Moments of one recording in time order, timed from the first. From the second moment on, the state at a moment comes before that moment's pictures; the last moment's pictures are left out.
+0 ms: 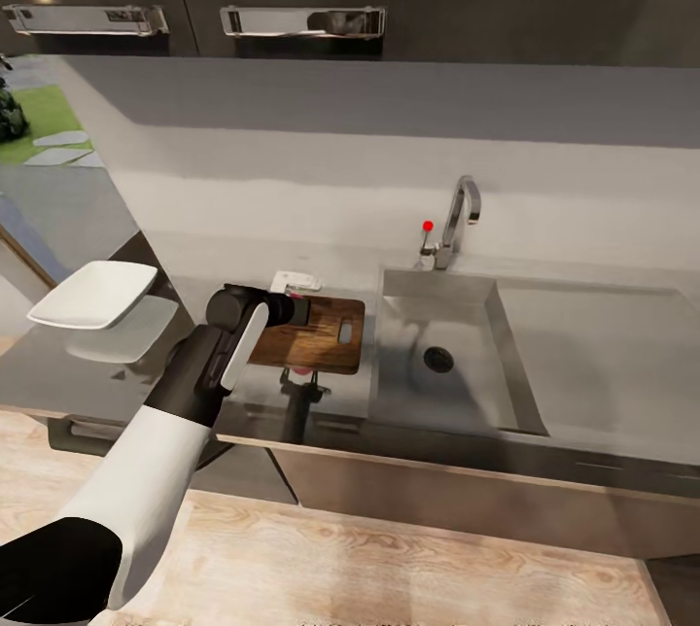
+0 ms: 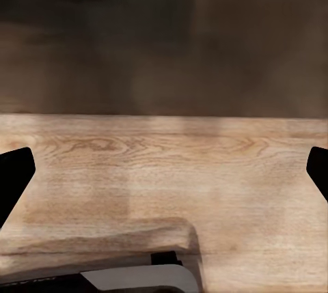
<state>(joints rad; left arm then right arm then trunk) -0.99 -0.06 -0.27 -1.20 0.19 1.01 0.05 -0.09 0.06 -0.25 -0.27 0.17 -0.84 -0.07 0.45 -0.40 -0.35</state>
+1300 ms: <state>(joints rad) -0.99 -0.06 -0.27 -1.17 0.19 1.01 0.05 -0.09 0.06 -0.25 -0.27 0.17 -0.84 -0.07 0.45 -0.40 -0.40</state>
